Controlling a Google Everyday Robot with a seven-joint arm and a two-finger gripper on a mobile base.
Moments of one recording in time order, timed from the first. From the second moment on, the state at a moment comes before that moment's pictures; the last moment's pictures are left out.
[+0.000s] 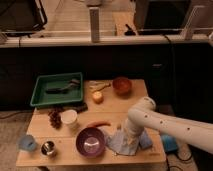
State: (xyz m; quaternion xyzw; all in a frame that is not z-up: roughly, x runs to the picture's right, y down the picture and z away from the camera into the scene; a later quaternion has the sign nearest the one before) arm 0.120 0.253 0.769 -0.34 -0.12 -0.15 0.92
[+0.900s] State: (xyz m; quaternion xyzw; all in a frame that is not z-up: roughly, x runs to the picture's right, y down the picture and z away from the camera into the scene) arm 0.121 0.257 0.782 -0.38 -0.11 -0.15 0.91
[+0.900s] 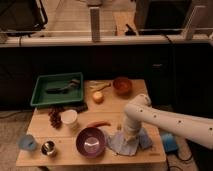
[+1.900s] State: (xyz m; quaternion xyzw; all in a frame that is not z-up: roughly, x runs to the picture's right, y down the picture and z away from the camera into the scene) arm 0.125 0.284 0.778 -0.39 -0.13 -0.13 0.90
